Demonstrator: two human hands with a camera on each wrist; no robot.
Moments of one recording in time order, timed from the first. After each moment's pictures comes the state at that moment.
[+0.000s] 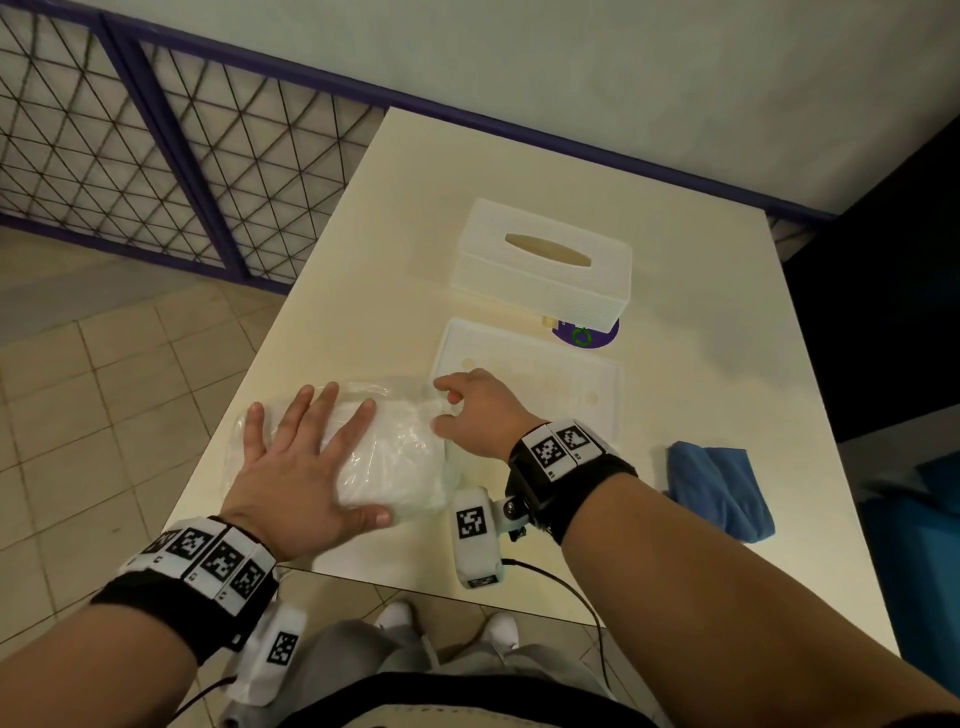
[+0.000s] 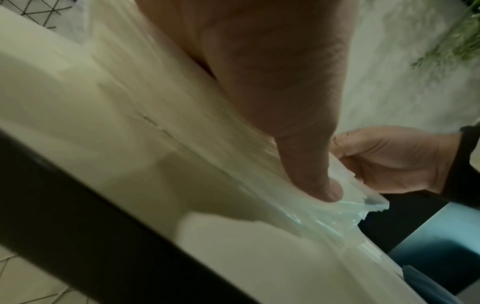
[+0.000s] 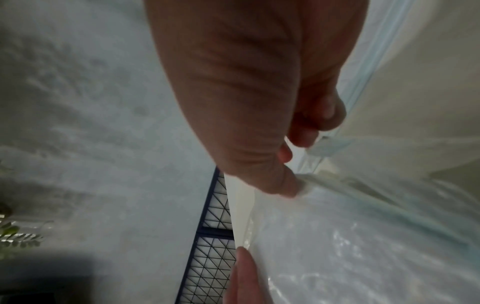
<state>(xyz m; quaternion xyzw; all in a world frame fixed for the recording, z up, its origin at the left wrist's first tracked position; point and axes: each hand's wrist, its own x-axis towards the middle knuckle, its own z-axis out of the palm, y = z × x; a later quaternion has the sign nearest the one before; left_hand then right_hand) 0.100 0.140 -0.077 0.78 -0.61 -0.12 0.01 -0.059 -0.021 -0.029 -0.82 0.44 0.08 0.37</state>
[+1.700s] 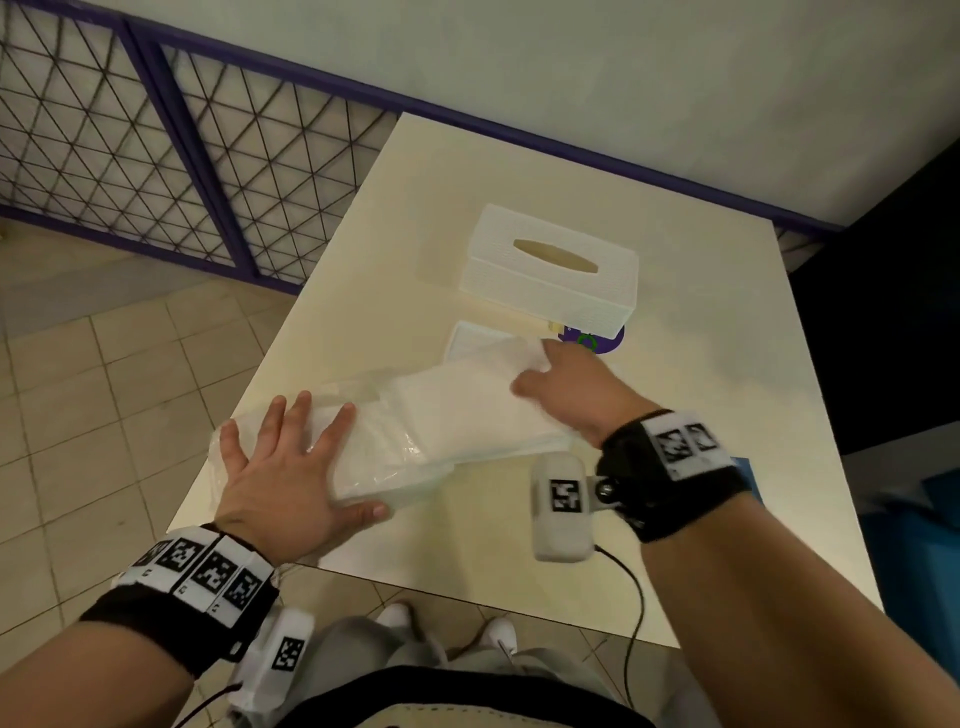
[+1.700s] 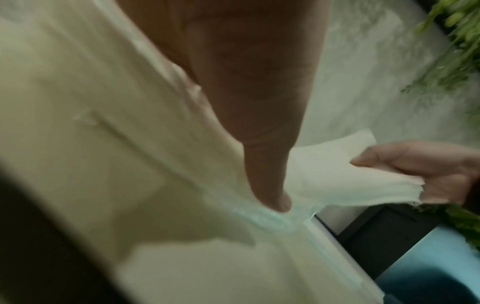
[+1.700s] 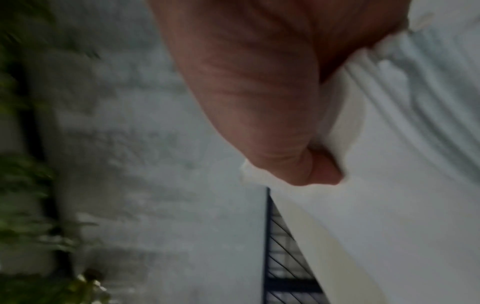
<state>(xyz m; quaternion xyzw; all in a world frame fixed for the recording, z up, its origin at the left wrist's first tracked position) 0.097 0.149 -0.059 0.84 -0.52 -0.18 -0.03 -0.101 -0.044 0.030 -0.72 0.54 -0.05 0.43</state>
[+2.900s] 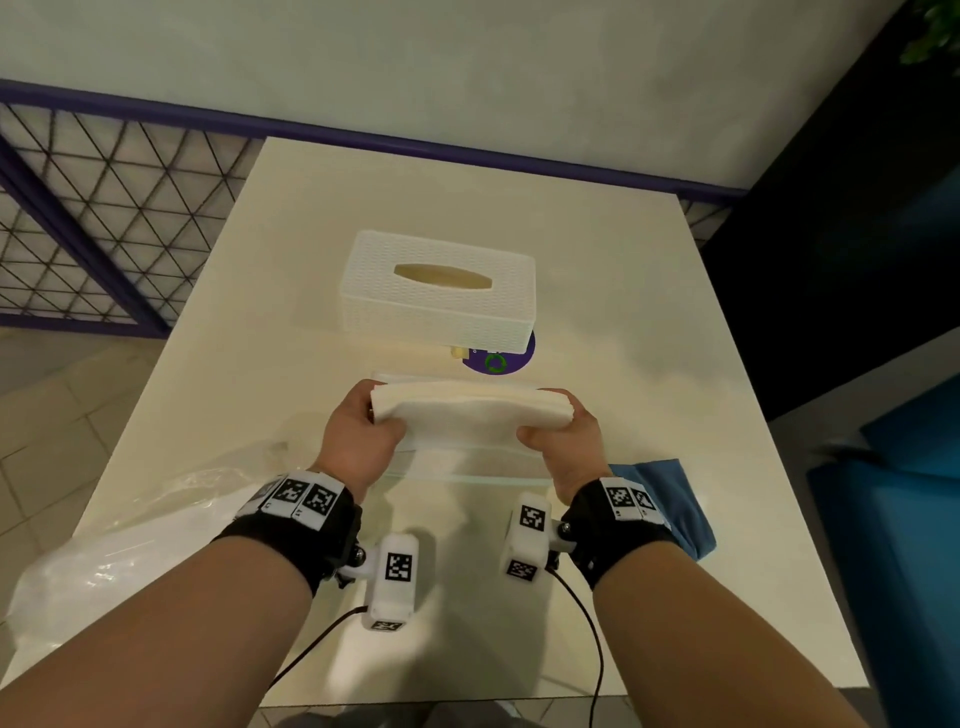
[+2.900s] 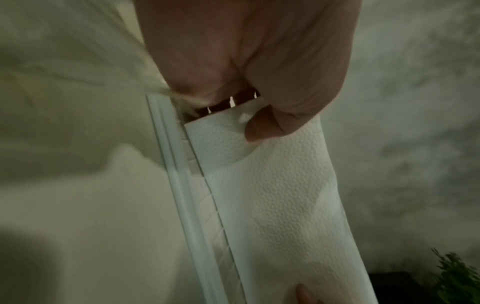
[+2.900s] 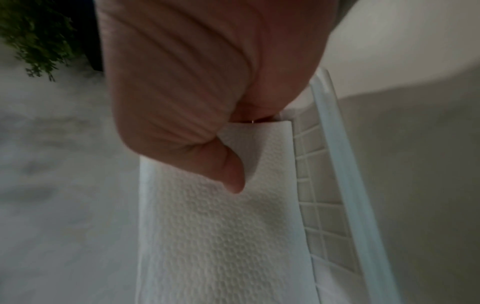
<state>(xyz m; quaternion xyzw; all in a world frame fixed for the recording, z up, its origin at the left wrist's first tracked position) 0.000 -0.035 -0.064 0.70 -0.30 -0.43 0.48 -0.206 -0.100 -0.066 -0.45 0.60 -0.36 0.55</state>
